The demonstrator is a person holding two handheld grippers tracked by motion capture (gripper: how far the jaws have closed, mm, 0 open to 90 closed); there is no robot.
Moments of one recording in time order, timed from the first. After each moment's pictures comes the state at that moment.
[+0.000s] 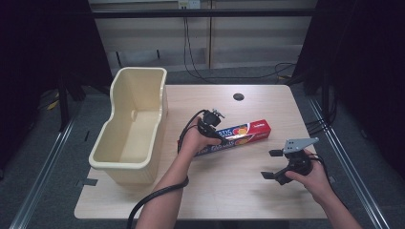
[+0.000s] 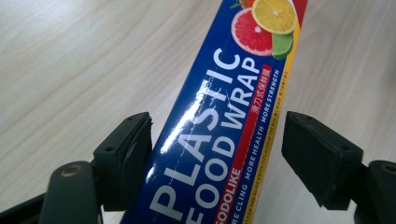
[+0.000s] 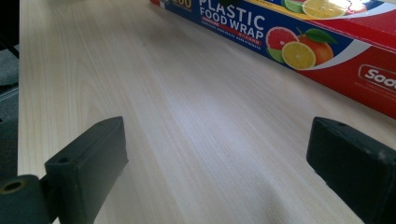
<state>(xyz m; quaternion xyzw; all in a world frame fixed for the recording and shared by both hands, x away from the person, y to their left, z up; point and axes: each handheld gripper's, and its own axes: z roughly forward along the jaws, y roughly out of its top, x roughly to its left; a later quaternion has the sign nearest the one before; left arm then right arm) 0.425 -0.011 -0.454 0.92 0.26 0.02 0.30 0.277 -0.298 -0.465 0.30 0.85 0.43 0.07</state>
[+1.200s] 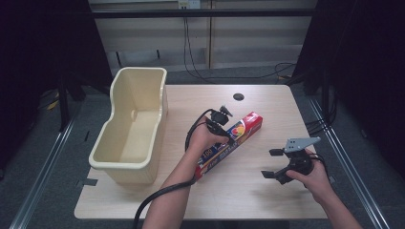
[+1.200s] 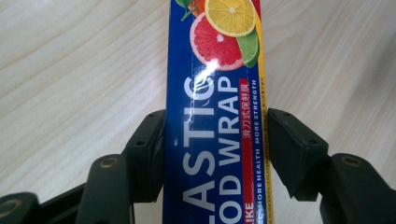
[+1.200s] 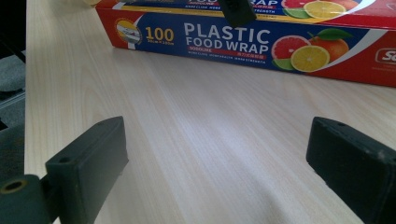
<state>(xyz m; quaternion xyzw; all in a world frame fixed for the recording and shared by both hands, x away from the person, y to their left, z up) 0.423 -0.036 -0.448 0.91 0.31 -0.04 0.26 0.277 -0.299 -0.462 0.30 0.84 0.44 0.07</state>
